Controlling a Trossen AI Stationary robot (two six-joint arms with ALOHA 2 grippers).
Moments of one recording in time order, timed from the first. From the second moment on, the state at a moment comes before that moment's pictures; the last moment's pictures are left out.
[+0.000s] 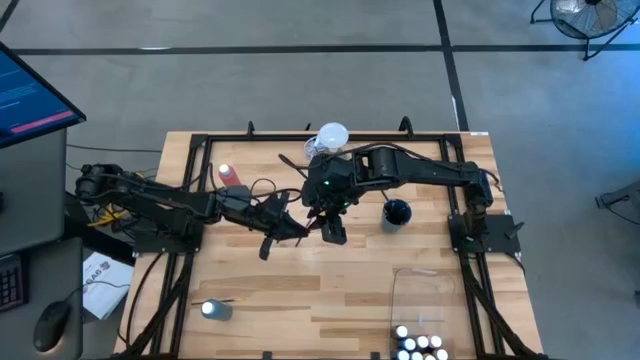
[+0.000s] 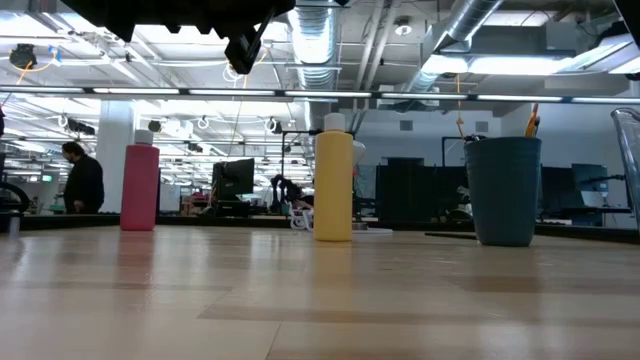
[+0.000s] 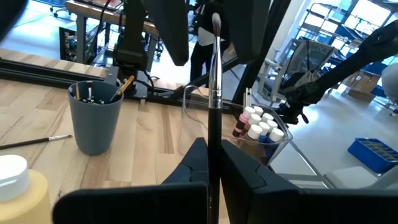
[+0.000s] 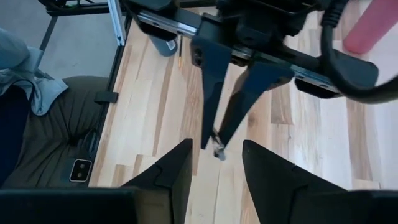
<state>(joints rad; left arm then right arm) -0.10 1.23 0.63 0.49 0.16 -0.27 0.05 1.97 2.22 -1.14 -0.22 0.04</state>
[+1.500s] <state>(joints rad) -0.09 1.23 0.63 0.48 0.17 -0.27 0.05 1.97 2.22 -1.13 -0.21 0.05</state>
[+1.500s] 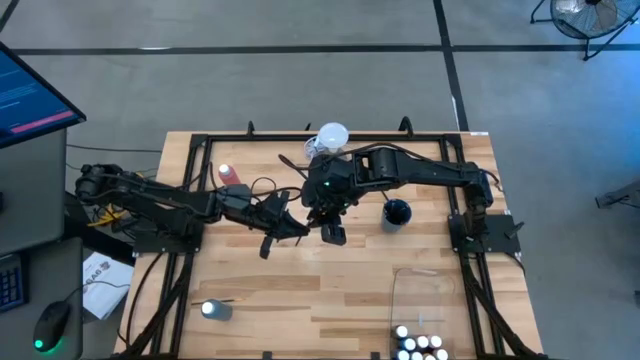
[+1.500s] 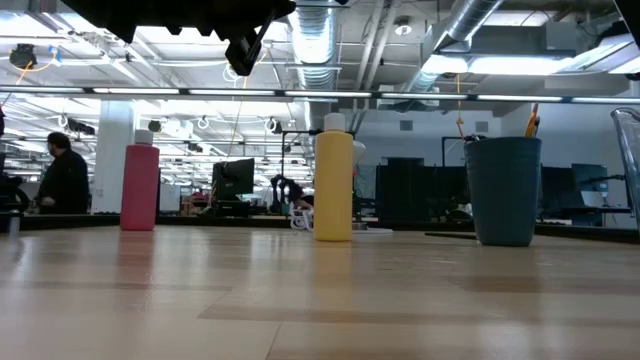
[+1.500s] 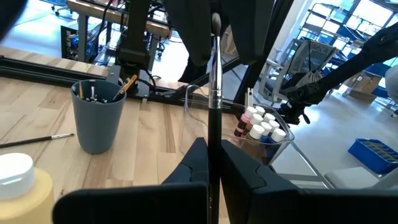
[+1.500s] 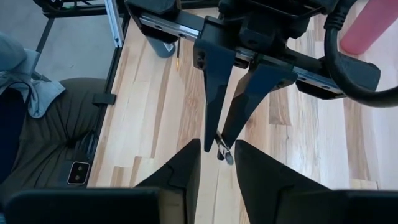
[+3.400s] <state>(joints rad) -0.09 1.23 0.63 0.48 0.17 -0.27 0.05 1.97 2.22 -1.14 -0.21 0.05</state>
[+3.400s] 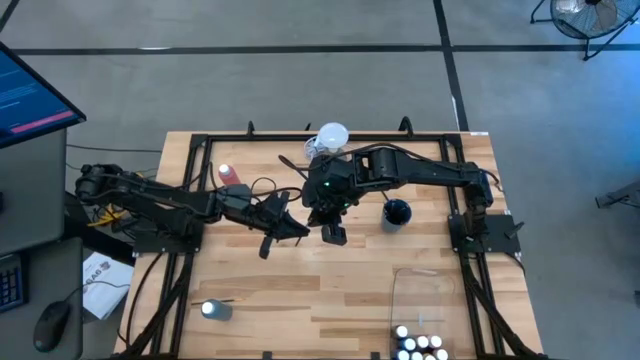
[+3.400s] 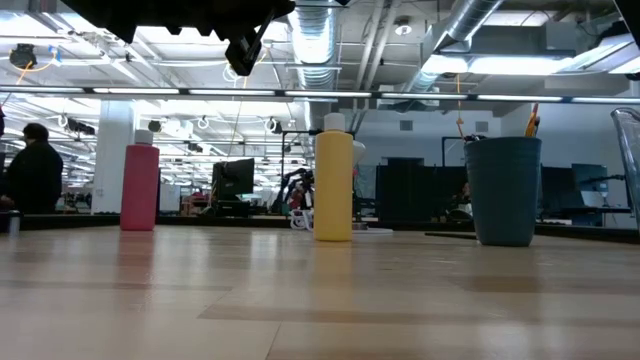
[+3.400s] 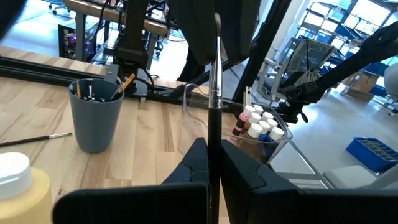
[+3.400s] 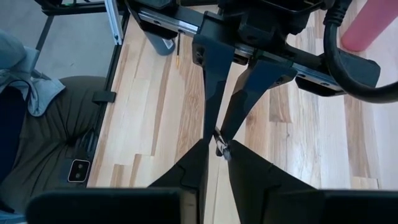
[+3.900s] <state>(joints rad) -0.08 1.23 0.63 0.48 0.17 -0.27 0.06 2.04 2.22 -1.15 -0.23 0.05</state>
